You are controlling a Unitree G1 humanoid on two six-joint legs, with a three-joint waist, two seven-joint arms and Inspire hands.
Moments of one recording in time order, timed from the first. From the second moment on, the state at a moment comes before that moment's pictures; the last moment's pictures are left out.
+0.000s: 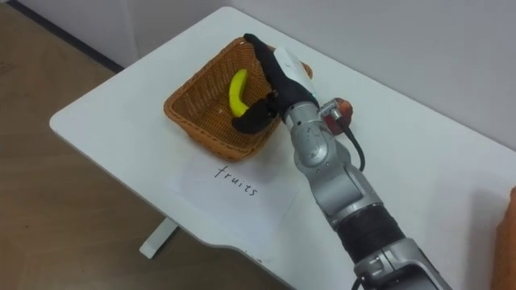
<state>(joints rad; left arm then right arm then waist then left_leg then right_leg) 0.27 0.22 -0.02 0.91 0.35 0.19 0.09 -0.53 -0.23 0.37 0.40 -0.28 0.11 -0.08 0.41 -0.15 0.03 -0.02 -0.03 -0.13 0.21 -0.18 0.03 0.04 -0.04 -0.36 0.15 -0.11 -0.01</state>
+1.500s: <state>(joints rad) 0.18 0.18 -0.01 0.88 0.36 0.17 0.14 -0.54 -0.26 0.18 0.32 -0.15 0.07 -0.27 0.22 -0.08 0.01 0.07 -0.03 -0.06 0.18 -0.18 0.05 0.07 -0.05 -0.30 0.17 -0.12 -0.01</state>
